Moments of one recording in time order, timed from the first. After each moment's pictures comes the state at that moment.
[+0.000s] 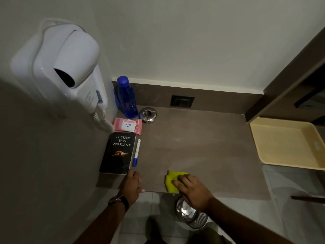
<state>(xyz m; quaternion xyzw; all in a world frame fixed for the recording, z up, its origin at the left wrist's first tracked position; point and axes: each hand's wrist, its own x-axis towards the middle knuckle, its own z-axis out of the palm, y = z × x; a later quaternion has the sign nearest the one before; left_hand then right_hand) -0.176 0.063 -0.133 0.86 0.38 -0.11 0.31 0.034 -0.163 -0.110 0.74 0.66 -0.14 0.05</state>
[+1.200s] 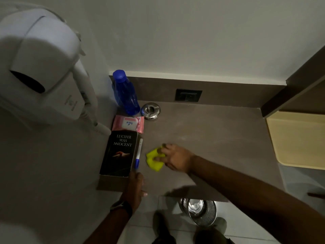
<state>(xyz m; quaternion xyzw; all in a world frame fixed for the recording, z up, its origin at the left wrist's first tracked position) -0.157 0.062 -0.152 0.69 0.51 0.02 0.51 0.099 0.000 -0.106 0.59 0.79 -0.12 0.11</state>
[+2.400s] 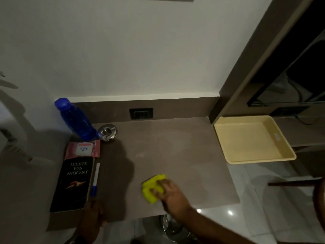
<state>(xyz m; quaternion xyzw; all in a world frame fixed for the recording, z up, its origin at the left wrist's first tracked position) -0.141 0.070 -0.172 0.47 0.63 0.06 0.62 0.092 -0.179 -0.119 0.81 0.54 -0.20 0.00</state>
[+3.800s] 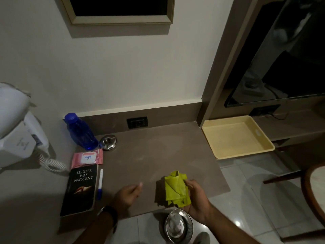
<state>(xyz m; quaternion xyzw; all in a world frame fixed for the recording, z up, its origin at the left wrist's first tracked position) -0.065 -0.006 -0.041 0.72 0.39 -0.14 0.56 0.072 -0.251 -0.041 0.37 -0.15 -0.55 -0.73</state>
